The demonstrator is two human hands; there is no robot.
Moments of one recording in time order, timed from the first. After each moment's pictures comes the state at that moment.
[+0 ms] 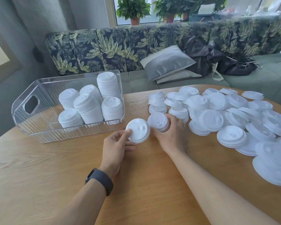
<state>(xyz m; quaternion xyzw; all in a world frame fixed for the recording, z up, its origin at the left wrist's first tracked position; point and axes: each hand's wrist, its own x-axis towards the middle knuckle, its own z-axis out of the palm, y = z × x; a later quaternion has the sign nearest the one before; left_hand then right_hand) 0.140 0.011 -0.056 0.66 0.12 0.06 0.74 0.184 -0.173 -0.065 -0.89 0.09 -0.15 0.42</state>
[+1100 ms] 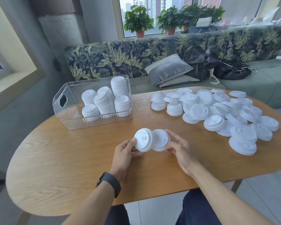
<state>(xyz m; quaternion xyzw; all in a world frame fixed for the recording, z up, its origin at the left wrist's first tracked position) 0.026 0.006 -0.055 0.64 0.10 0.00 0.76 0.039 -0.208 -0.049 -0.66 0.04 0.07 0.75</state>
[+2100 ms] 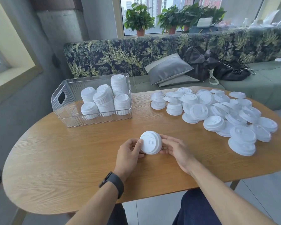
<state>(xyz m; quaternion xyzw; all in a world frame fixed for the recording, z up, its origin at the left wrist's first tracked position) 0.022 -0.006 -0.064 0.73 0.06 0.05 0.68 0.041 -0.203 -0.043 -0.66 0.00 0.13 0.74</state>
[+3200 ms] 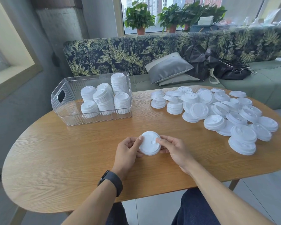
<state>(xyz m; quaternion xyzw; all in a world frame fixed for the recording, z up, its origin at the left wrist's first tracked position) 0.020 -0.004 -0.053 0.71 0.07 0.03 0.70 0.036 -0.198 -0.044 -0.70 -0.03 0.10 0.70</state>
